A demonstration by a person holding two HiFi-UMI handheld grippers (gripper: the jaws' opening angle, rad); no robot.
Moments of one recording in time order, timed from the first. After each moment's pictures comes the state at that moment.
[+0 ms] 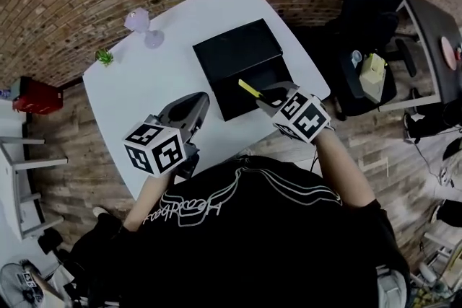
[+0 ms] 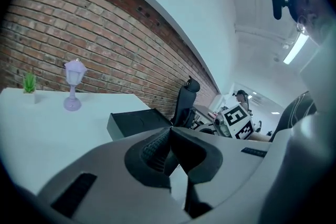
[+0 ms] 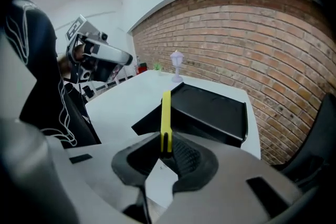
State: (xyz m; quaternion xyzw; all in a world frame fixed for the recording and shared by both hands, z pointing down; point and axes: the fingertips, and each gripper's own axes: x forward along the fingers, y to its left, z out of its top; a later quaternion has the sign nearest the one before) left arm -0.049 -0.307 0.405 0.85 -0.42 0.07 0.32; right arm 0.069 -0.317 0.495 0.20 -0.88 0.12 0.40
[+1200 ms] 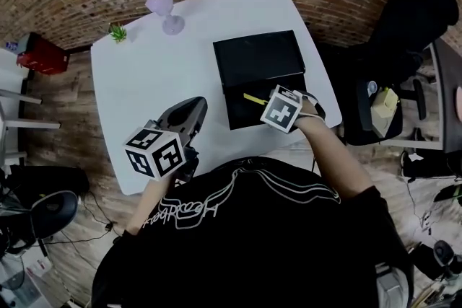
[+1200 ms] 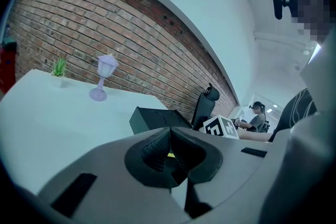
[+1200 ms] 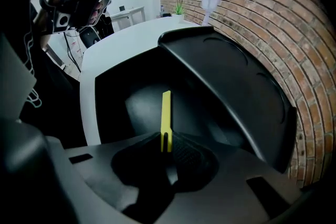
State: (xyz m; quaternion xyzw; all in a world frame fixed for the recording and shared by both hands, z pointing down) left arm -0.090 -0.309 0.446 0.79 -0.51 0.03 0.35; right arm 0.057 -0.350 0.608 0.04 -0.79 0.04 0.61
